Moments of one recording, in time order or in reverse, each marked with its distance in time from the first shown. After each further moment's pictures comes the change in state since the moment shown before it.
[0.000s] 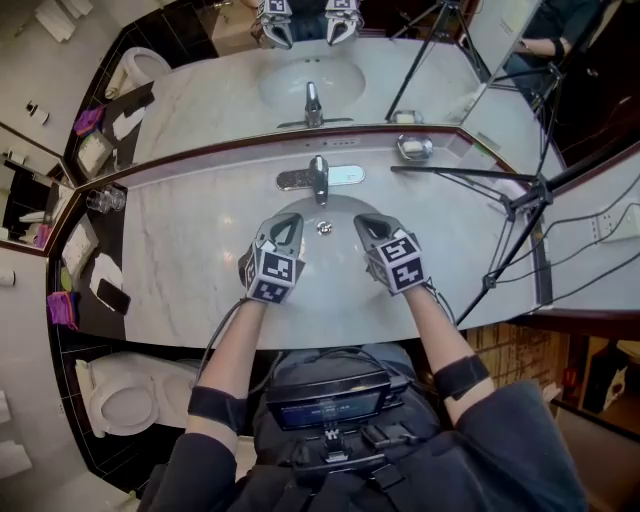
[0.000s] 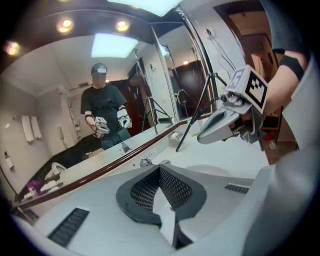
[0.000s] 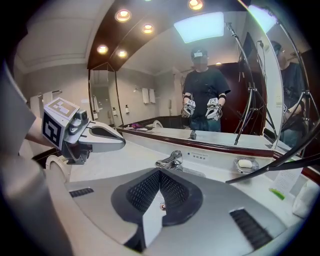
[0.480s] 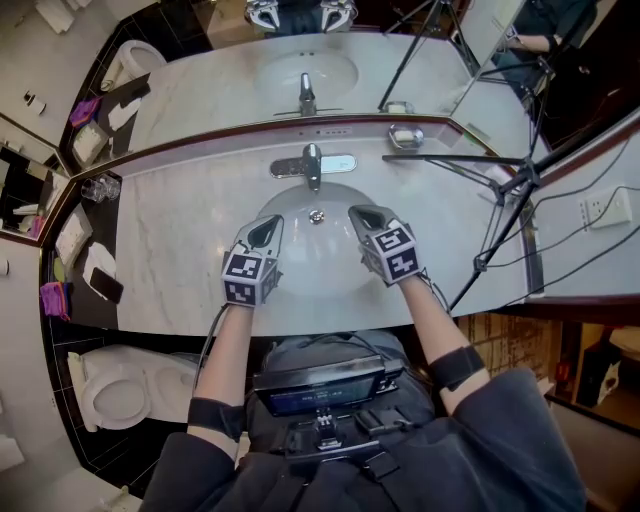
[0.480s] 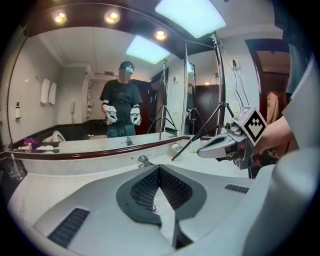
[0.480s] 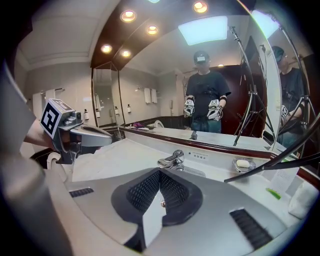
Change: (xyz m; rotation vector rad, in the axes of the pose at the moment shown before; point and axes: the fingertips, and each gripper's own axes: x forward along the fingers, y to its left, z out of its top) left arm -0.056 0.002 -0.008 -0.321 -0.088 -0.004; right arm -0.016 0.009 -0.008 -0.034 -0.002 -0.004
